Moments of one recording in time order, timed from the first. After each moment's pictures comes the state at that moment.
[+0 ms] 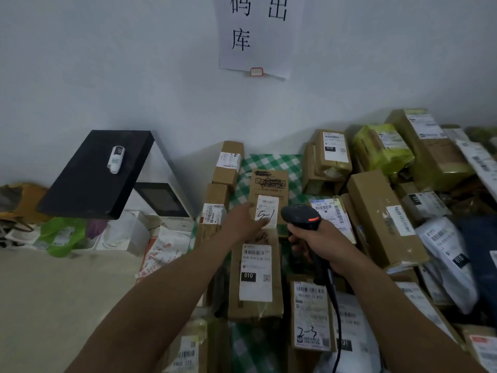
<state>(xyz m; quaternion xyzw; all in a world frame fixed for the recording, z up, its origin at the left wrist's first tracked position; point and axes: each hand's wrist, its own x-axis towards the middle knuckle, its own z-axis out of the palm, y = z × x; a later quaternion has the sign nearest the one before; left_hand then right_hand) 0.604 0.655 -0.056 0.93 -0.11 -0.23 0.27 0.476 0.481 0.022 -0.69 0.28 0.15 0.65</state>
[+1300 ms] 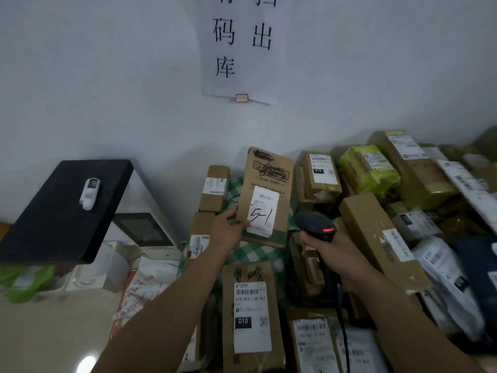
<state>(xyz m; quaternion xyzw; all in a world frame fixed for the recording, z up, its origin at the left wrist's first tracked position) 0.654 0.650 -0.037 0.79 -0.01 -0.21 0.57 0.504 0.454 0.019 -0.68 0.33 0.04 0.65</state>
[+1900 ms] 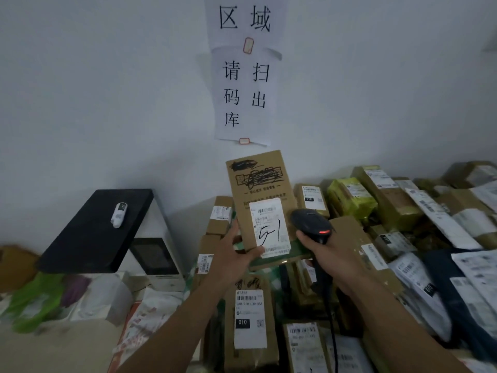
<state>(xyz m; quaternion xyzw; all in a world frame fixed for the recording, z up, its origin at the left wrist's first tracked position) 0.554 0.680 0.049 0.77 -0.13 -0.14 0.60 0.456 0.479 0.104 -0.68 0.25 -0.06 0.69</state>
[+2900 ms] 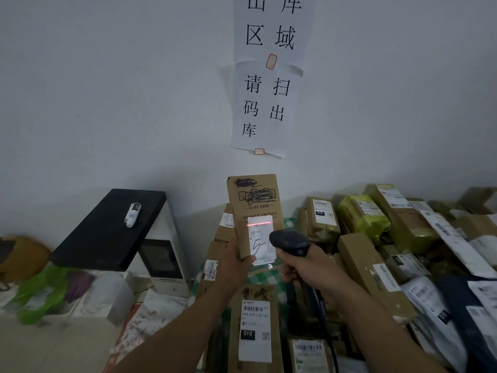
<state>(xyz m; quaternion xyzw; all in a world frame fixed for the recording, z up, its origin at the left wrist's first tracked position) 0.576 0.687 0.013 0.79 -0.13 -0.05 0.59 0.475 0.523 0.121 -0.76 0.20 0.07 0.62</state>
